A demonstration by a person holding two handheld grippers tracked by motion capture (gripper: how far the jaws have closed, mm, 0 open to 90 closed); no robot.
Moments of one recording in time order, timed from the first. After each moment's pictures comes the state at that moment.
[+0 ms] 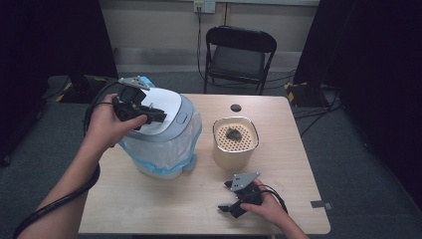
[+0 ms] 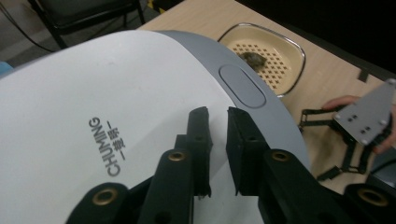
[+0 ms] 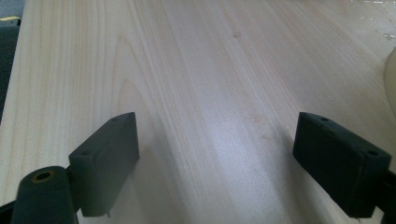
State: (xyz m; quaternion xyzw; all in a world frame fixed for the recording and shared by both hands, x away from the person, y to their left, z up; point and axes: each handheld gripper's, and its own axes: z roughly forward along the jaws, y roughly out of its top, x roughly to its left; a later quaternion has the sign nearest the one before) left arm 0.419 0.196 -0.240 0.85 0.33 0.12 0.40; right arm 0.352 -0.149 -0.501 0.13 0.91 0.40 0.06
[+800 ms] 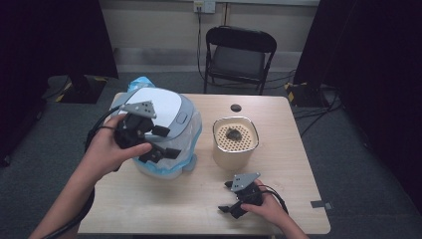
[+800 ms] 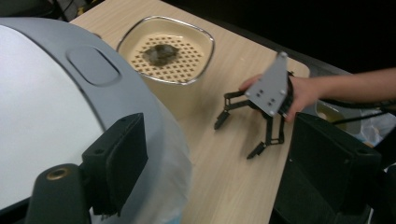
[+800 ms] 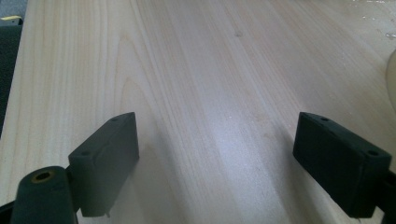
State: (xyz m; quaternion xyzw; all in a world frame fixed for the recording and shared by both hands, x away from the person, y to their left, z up) left arm 0.354 0.182 -0.253 0.87 0.24 0.04 0.44; right arm 0.351 -0.150 -0.501 0.13 0.91 0.40 0.06
